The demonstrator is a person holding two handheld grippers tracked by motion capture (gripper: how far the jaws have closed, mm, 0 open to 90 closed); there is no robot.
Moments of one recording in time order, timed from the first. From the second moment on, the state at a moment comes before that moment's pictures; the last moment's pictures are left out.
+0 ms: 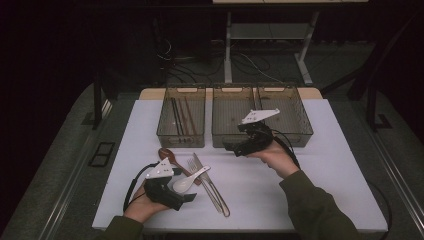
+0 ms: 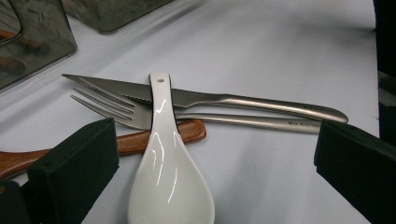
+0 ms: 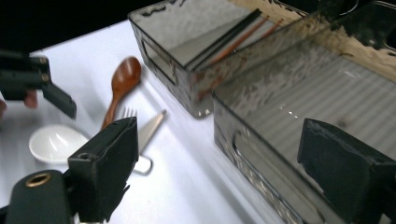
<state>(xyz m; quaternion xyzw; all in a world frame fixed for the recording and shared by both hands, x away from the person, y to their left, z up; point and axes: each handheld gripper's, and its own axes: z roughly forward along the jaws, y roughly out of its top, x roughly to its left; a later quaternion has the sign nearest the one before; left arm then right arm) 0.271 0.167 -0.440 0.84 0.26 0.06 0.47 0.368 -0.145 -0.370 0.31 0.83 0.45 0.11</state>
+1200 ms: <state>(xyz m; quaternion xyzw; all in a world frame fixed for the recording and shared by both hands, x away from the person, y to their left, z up) 0.271 0.167 -0.440 0.84 0.27 0.06 0.47 0.283 -0.255 -0.428 0.35 0.81 0.45 0.14</state>
